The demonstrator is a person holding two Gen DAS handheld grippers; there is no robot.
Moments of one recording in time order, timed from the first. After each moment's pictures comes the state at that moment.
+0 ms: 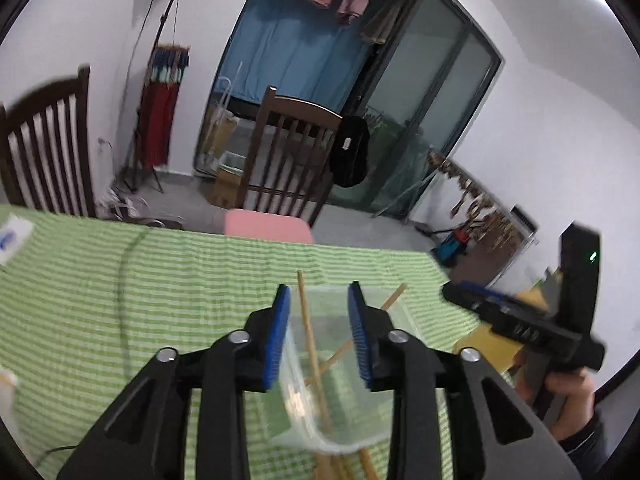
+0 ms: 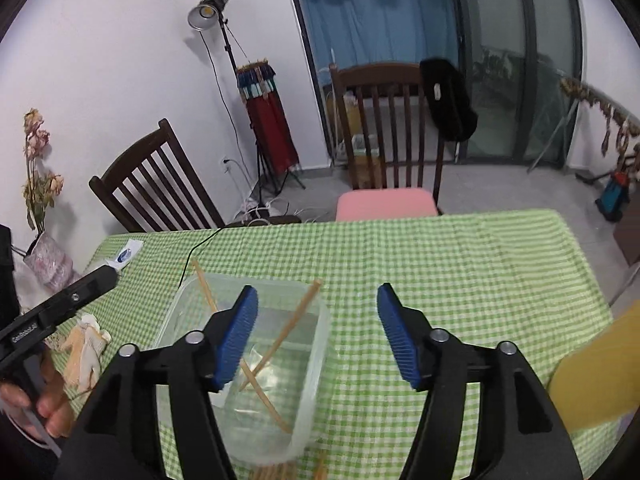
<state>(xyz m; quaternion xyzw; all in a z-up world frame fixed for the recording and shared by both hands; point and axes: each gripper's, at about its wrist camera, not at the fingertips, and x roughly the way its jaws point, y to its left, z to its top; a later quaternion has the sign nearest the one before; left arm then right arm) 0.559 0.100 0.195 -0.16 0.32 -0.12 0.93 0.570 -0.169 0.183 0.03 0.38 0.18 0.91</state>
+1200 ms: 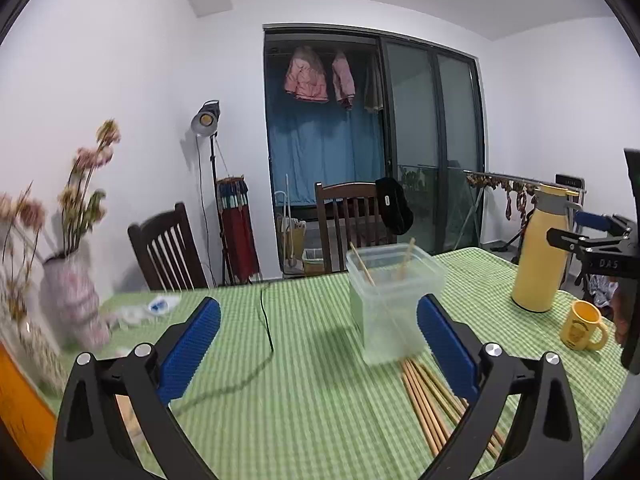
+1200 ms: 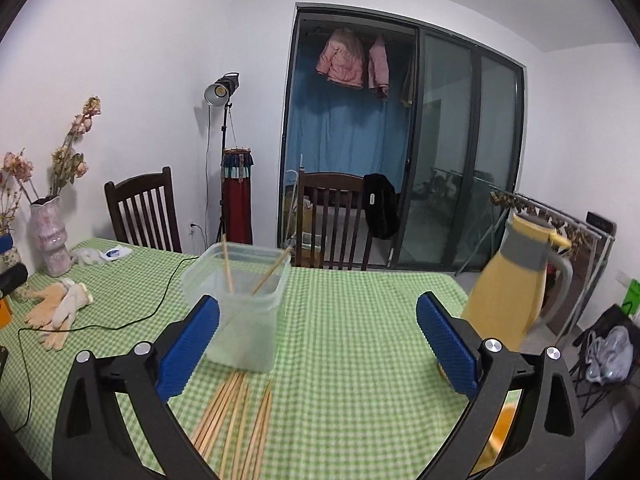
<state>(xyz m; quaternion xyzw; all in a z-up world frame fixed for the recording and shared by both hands) 0.236 0.087 0.197 0.02 0.14 0.01 0.99 0.296 -0.218 0.192 -0.05 0.16 0.09 0.98</state>
